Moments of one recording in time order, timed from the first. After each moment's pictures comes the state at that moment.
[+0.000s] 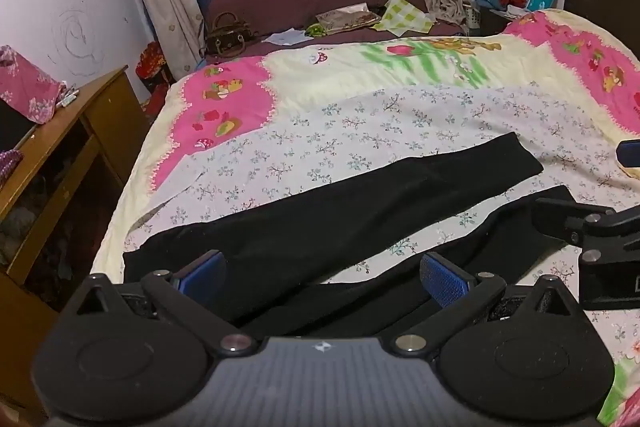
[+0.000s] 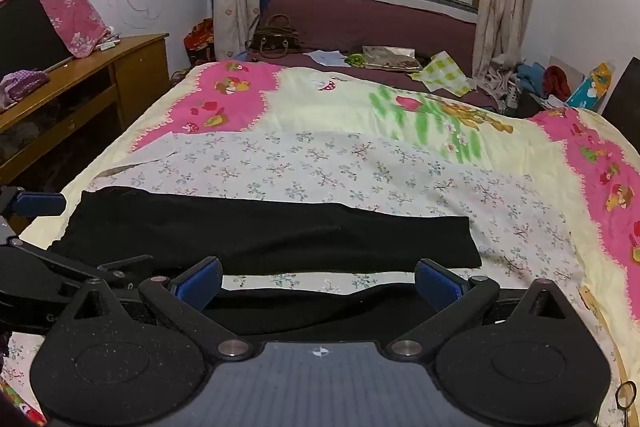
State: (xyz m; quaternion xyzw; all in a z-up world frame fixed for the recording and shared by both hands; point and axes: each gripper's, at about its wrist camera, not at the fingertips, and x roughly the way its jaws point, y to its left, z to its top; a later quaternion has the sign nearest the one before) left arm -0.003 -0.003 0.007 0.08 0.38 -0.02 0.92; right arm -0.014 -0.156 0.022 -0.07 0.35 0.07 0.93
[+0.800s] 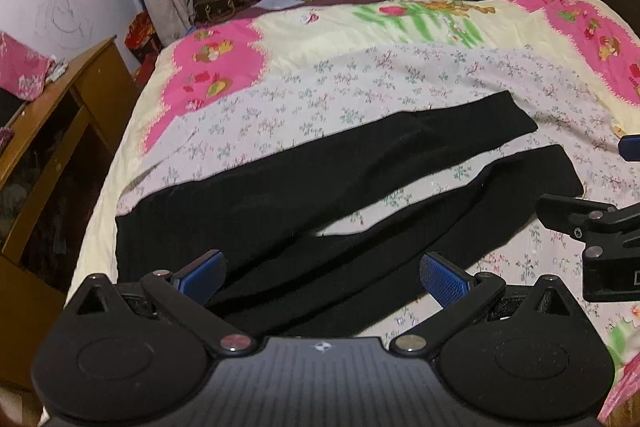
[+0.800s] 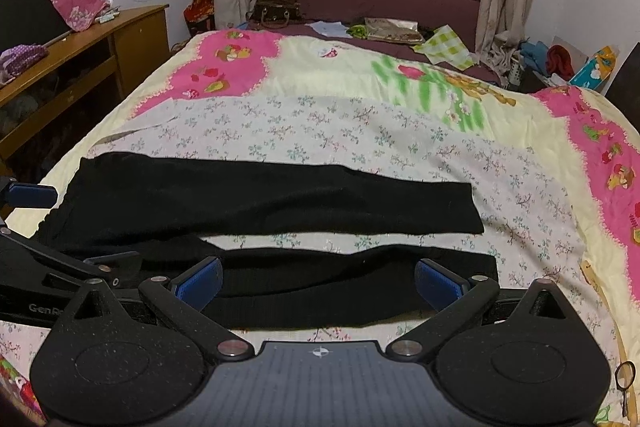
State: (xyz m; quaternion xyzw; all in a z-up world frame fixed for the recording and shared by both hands) left arm -0.016 0.003 -0.013 0.08 0.43 -0.03 0.90; right arm -0.025 -0.156 0.004 -0.08 0.39 0.07 0.91
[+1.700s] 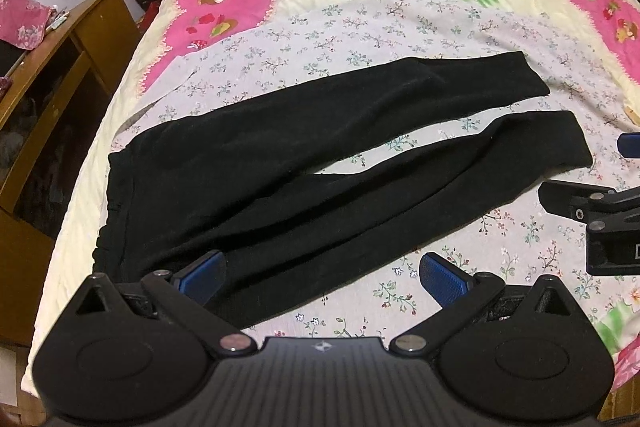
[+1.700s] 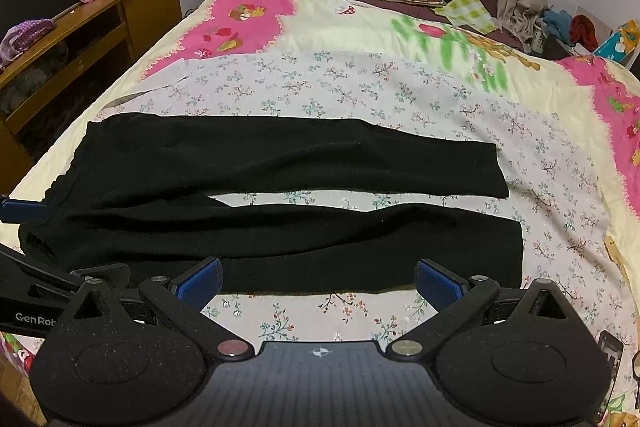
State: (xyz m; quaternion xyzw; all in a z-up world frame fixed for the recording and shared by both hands) left arm -0.021 0.002 -0.040 0.06 0.49 -0.01 0.87; right arm -0.016 -0.161 -0.022 -0.07 0.44 0.09 0.89
